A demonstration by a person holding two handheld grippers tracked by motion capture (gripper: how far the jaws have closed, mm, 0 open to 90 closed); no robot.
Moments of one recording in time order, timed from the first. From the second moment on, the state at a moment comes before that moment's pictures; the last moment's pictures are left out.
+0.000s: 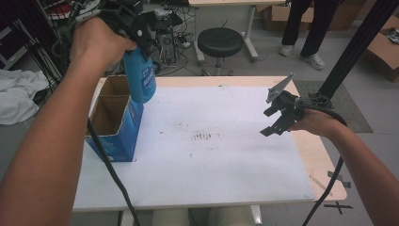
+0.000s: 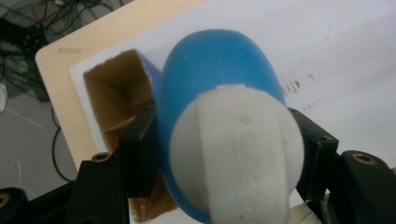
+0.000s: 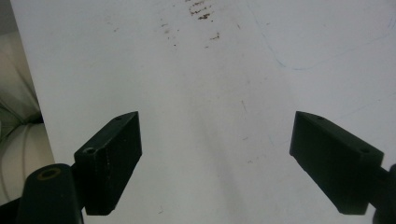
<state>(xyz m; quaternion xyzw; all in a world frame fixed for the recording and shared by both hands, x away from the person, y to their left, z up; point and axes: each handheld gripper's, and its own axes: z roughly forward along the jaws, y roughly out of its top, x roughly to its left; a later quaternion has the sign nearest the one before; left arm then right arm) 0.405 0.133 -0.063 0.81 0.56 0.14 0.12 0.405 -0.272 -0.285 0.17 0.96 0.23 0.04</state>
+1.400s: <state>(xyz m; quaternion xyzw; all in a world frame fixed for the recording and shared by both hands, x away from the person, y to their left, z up) 0.400 0.232 -0.135 0.73 0.66 0.14 0.10 0.407 -0.273 -0.294 0.17 0.96 0.24 0.03</state>
